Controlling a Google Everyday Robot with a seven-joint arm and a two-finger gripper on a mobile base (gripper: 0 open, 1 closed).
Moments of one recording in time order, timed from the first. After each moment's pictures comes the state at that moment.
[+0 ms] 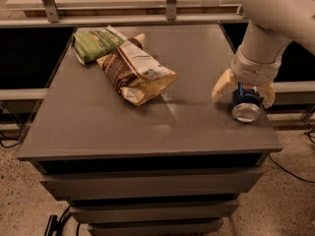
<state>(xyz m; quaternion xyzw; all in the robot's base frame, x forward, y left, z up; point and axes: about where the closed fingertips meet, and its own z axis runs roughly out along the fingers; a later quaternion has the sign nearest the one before) 0.538 -0.227 0.841 0.11 0.99 -0.01 0.05</state>
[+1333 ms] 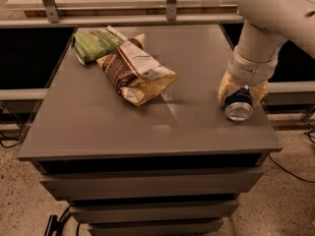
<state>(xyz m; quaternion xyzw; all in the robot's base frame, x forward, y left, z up) 0.540 -0.222 0.839 0.10 0.99 -0.01 0.04</state>
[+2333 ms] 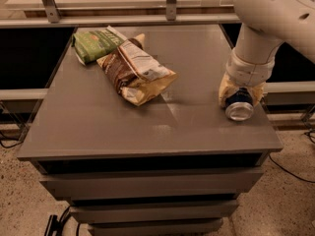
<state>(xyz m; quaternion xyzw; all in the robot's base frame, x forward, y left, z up) 0.541 -0.221 0.831 0.09 1.00 -0.01 0.03</state>
